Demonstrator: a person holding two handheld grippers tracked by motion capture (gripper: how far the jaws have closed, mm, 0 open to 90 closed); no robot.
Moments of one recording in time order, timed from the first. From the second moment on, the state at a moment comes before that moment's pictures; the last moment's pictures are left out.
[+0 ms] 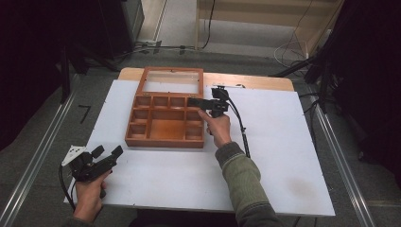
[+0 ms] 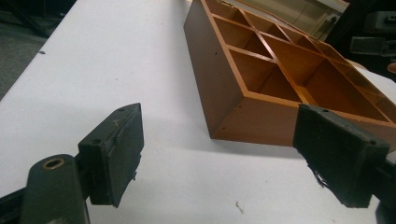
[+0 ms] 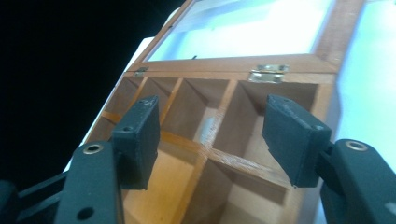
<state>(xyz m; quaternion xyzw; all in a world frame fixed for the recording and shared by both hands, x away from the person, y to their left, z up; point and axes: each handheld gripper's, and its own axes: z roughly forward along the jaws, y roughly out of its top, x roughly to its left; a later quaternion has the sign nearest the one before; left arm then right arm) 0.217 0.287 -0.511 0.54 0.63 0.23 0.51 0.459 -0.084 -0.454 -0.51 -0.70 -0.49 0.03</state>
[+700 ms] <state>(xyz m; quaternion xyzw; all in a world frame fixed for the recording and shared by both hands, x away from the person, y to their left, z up) 0.219 0.285 -0.511 0.55 0.63 0.23 0.51 0.435 -0.134 -0.453 -0.52 -0.69 -0.50 0.02</state>
